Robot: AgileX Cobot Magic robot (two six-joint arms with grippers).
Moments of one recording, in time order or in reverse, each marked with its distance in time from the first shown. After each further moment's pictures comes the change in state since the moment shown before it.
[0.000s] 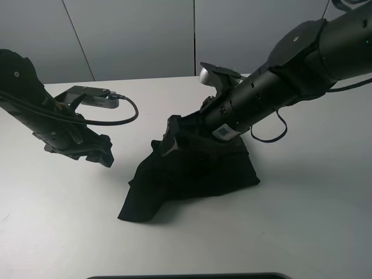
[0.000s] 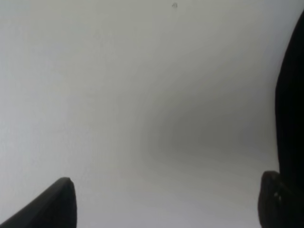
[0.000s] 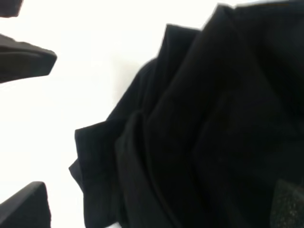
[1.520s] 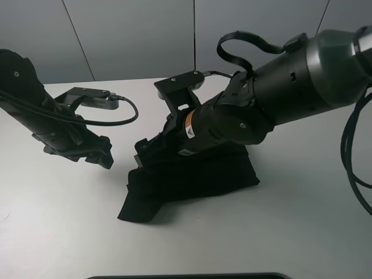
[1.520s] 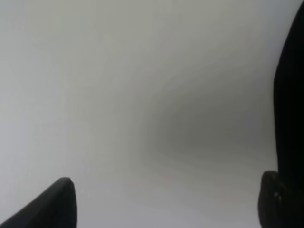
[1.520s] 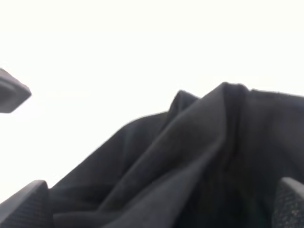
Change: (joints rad) left arm 0.000 0.000 0.000 -0.002 0.017 -0.002; right arm 0.285 0.120 -0.037 -1.195 -0.427 1.125
